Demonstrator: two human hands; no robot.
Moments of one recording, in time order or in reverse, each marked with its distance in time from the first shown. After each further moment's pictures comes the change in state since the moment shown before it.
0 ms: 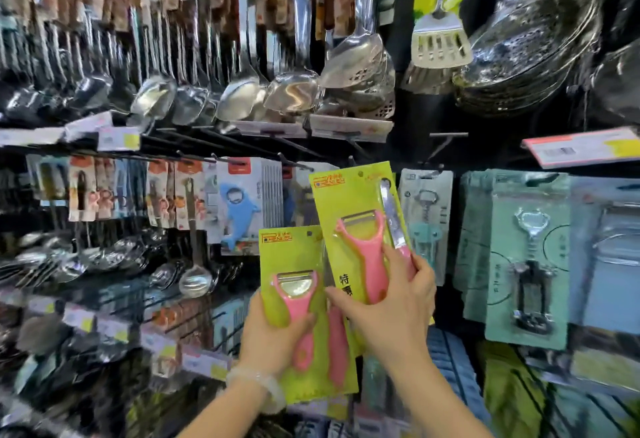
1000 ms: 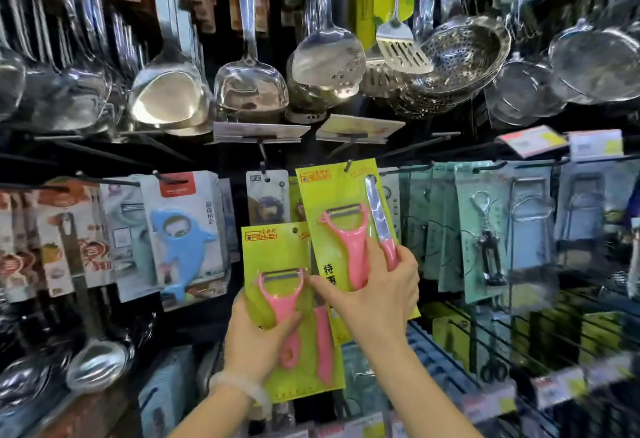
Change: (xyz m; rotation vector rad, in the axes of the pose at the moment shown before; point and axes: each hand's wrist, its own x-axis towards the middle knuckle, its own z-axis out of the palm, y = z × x) left_hand 0.113 -0.025 -0.032 -0.114 -0.422 0.124; right_hand 0.019 -0.054 0.083 -0.333 0.418 0.243
